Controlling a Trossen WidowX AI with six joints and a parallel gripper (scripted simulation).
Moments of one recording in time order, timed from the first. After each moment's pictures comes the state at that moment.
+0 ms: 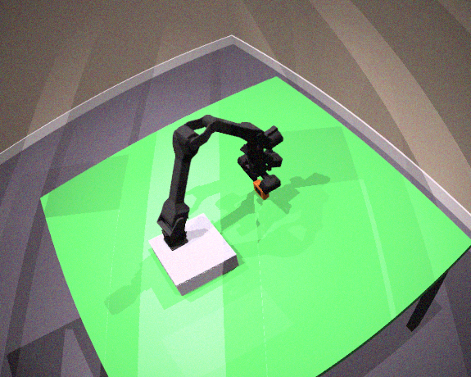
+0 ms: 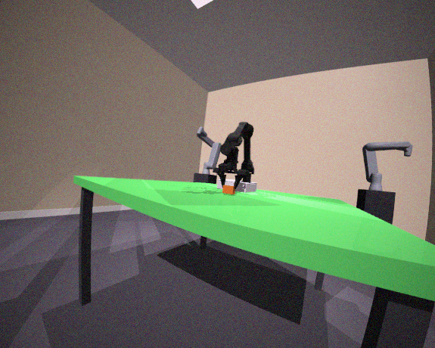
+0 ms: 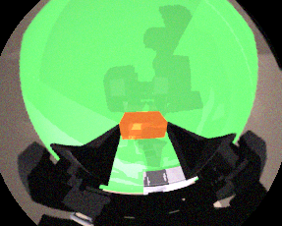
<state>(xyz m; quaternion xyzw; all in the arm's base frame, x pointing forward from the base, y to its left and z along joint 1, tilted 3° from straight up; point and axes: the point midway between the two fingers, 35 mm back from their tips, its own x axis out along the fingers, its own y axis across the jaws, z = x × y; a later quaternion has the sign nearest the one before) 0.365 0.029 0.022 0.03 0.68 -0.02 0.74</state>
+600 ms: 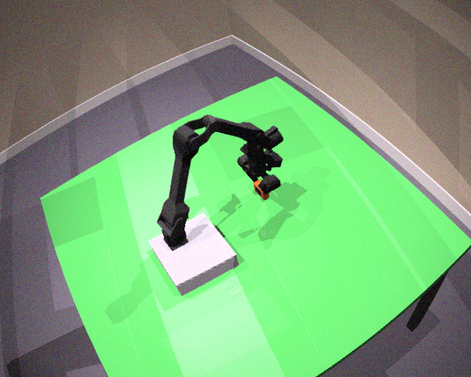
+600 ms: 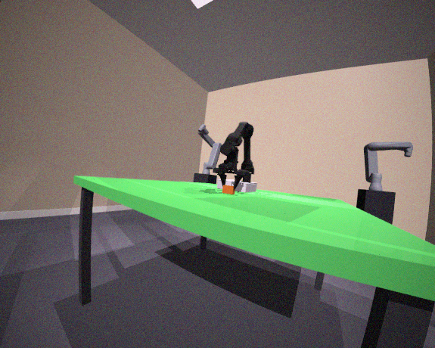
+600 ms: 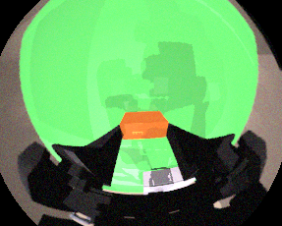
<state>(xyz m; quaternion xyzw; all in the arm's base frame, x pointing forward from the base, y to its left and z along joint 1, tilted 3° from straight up) 0.365 0.029 0.021 0.03 0.68 -0.01 0.73</state>
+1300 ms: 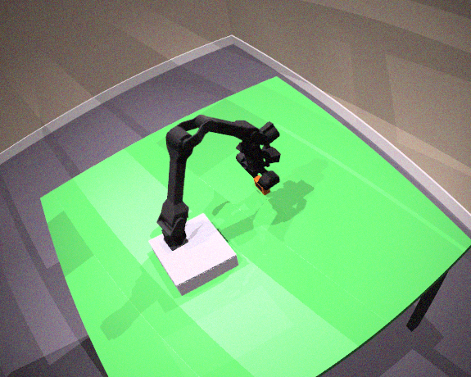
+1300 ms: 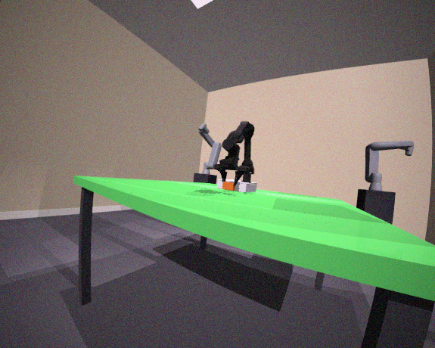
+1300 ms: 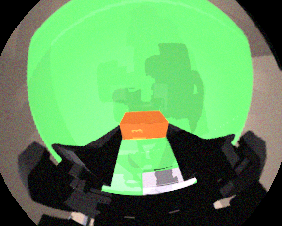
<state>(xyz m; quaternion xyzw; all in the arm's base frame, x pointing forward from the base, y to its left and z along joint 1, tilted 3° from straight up) 0.366 0.030 0.040 0.03 0.65 -0.01 0.76</state>
